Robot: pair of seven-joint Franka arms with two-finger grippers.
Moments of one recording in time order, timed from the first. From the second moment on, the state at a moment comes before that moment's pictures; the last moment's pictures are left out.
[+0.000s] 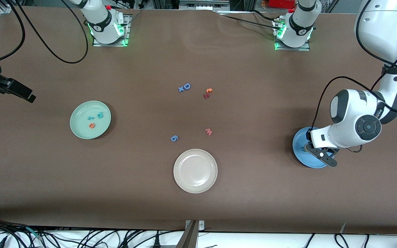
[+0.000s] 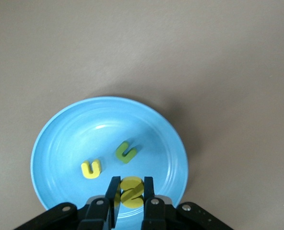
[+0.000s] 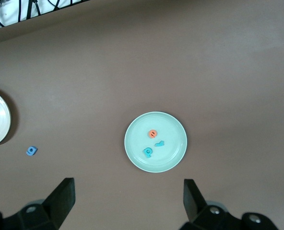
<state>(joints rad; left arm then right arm) 0.04 0.55 -0.08 -1.70 0.09 2.13 0.54 0.13 0.14 -0.11 -1.38 0.01 1.56 0.33</state>
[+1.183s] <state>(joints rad) 0.06 0.57 -0.10 -1.36 0.09 1.77 0.27 0.13 0.14 -0.11 -1.38 0.01 1.56 0.33</state>
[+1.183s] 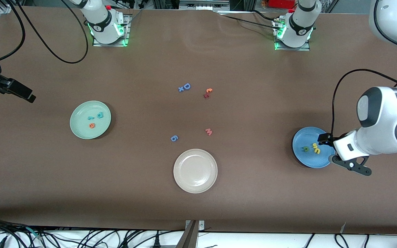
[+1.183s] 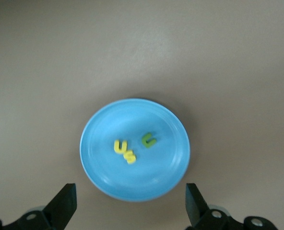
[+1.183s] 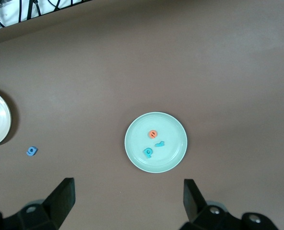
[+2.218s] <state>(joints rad) -0.09 0.21 0.07 -1.35 0.04 1.54 0.09 0.13 0.14 -0.11 -1.39 0.01 1.57 0.33</state>
